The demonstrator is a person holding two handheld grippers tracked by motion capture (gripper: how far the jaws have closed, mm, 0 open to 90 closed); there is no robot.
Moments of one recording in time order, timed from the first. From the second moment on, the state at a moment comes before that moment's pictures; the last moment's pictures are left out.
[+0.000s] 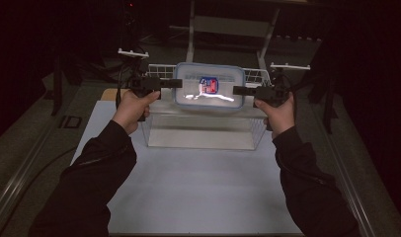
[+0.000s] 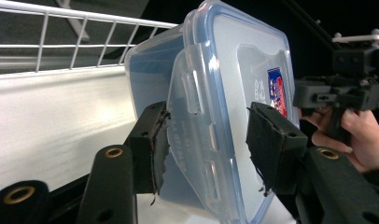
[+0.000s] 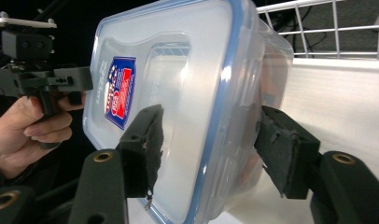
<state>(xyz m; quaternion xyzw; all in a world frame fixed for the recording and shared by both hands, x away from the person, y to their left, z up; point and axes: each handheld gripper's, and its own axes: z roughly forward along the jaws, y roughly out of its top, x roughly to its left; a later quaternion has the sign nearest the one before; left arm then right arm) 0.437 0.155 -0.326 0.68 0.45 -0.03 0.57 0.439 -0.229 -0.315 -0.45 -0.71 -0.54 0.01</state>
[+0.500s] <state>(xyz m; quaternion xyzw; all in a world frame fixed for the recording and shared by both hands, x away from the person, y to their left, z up) 0.460 0.148 -0.330 0.66 0.49 -0.05 0.56 0.467 -0.232 -0.319 -0.49 -0.69 -0.53 0.05</state>
